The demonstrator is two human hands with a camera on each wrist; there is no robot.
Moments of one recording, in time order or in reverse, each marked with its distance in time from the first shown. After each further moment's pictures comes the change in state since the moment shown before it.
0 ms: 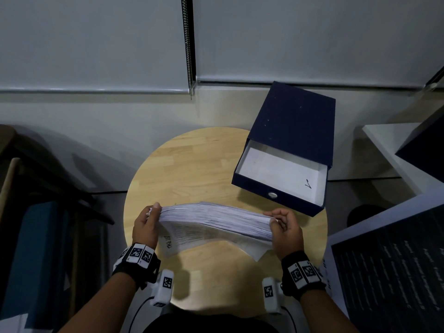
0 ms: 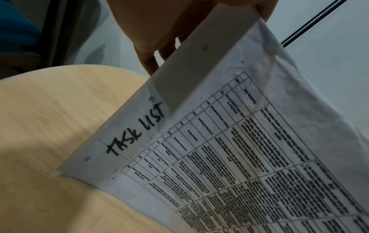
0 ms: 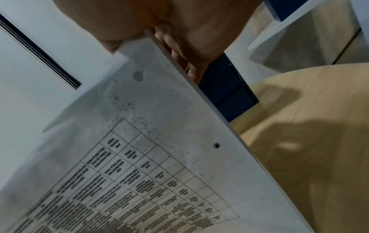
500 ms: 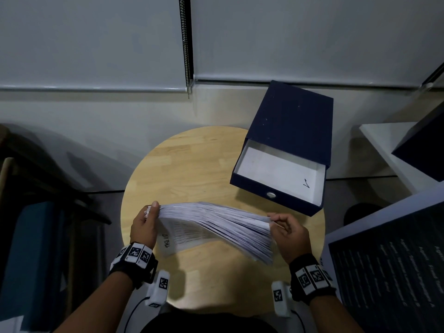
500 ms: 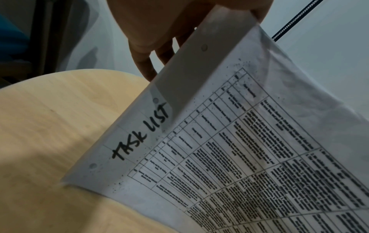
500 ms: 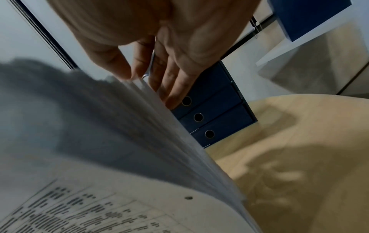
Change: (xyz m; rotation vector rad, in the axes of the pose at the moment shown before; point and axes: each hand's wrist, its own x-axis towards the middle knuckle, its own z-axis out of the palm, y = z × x) left_hand 0.007 -0.003 0.000 0.154 0.016 0.027; right_hand 0.000 0.003 -0.021 -0.049 -0.064 -0.040
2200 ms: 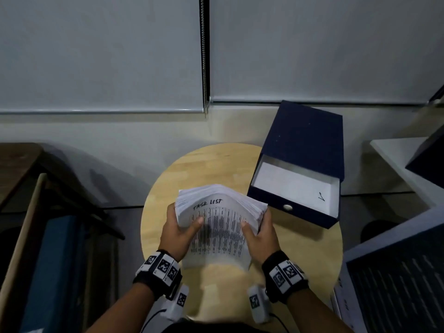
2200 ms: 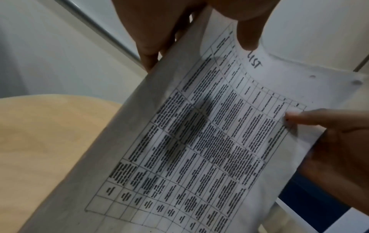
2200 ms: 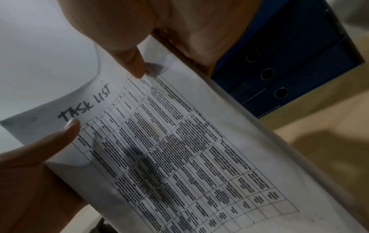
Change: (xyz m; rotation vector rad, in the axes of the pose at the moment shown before) left_hand -0.025 0.050 -0.010 -0.114 -0.225 0.214; right_hand -0.020 -0.080 0.094 0.017 -0.196 0.067
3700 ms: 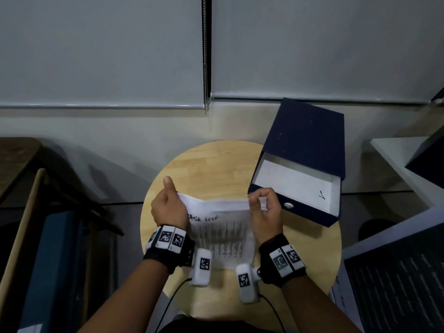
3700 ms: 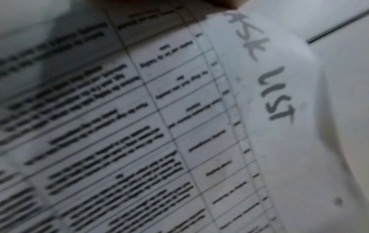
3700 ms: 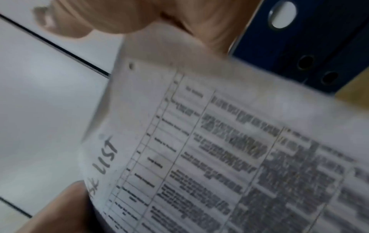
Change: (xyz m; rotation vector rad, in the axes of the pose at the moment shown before) left_hand 0.035 0.062 0.020 0.038 0.586 -0.214; right_hand 0.017 -0.050 -0.004 0.269 0.179 -0.249
